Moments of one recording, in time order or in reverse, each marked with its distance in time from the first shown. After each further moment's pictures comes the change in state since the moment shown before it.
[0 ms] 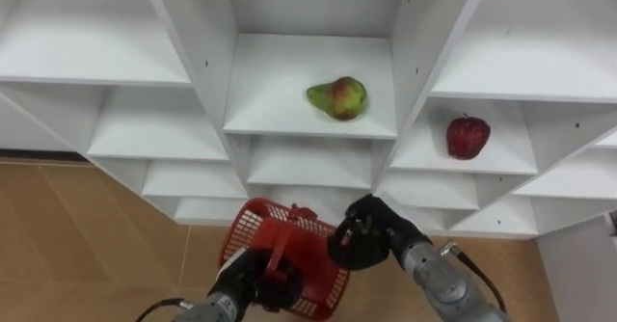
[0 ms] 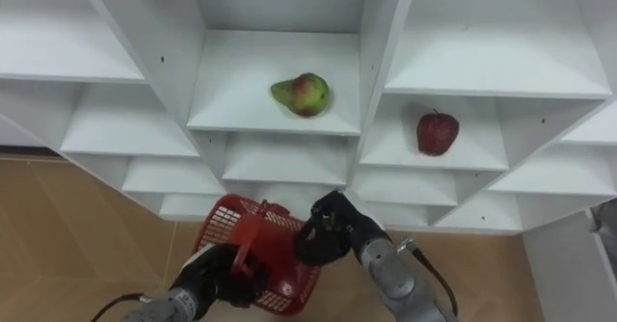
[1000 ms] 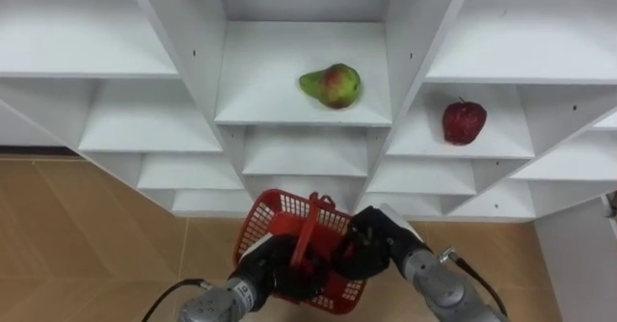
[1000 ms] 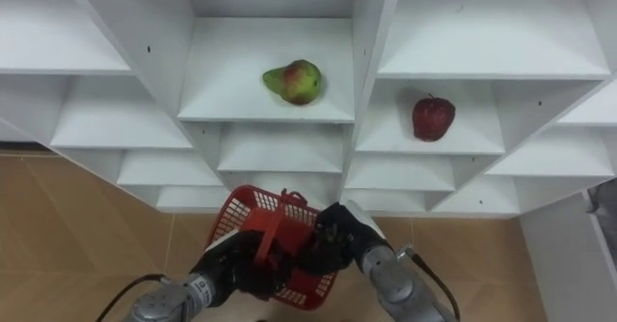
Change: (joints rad) left arm -0.019 0.021 -0.100 -0.092 -0.045 0.000 -0.080; right arm -0.020 0.000 0.037 0.081 0.035 0.000 -0.022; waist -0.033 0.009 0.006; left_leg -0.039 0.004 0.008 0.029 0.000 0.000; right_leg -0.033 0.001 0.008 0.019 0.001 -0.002
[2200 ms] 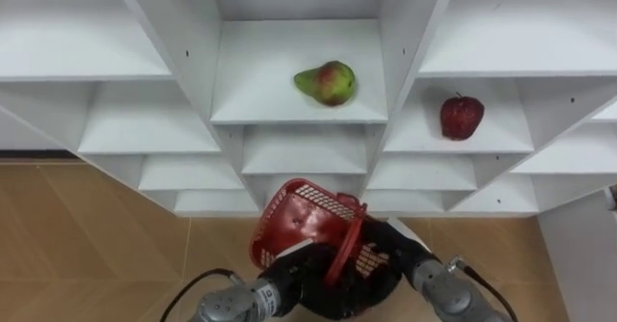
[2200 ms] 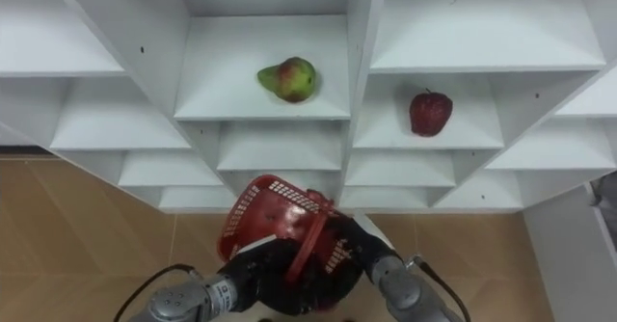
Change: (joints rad) left arm -0.008 0.002 -0.124 -0.081 -0.002 0.011 -0.153; right arm -0.011 -0.025 0.048 0.075 0.010 0.011 0.003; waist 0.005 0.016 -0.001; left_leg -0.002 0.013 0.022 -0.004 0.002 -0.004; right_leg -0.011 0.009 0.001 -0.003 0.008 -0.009
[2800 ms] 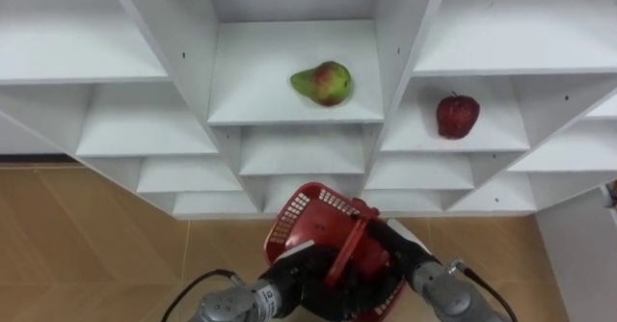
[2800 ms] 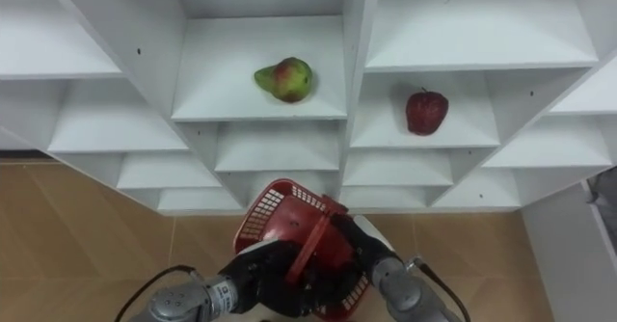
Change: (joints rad) left arm 0.000 0.000 -0.002 0.001 -0.009 0.003 -0.004; right arm 0.003 0.000 0.005 0.004 0.002 0.001 0.000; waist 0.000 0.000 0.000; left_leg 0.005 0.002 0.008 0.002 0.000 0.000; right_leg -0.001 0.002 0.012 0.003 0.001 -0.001
